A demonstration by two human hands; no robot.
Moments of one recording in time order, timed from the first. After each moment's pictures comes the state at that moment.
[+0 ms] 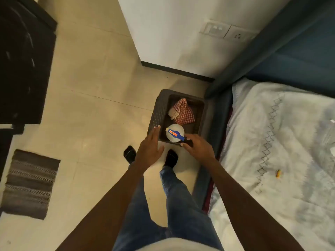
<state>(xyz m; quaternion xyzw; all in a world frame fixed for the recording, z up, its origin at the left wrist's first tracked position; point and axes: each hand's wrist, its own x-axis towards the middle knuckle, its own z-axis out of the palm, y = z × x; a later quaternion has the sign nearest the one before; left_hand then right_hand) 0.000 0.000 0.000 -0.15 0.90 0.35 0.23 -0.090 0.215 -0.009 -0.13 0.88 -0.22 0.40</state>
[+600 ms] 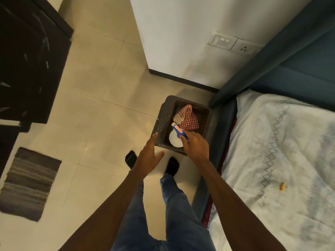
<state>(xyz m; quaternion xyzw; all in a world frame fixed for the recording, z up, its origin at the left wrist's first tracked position) 0.022 -0.001 0.023 -0.25 0.84 0.44 0.19 -0.091 0.172 0.015 -0.15 0.93 -0.25 0.23</state>
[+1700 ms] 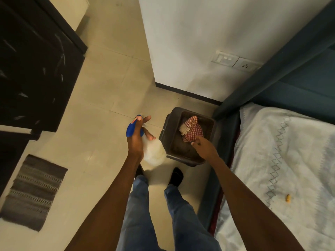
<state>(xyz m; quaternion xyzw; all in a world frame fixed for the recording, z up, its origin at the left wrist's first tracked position) -0.033 -0.062 0.109 -0.41 0.54 0.72 -0.14 -0.133 0.176 0.004 -0.05 0.86 -0.27 0.43</state>
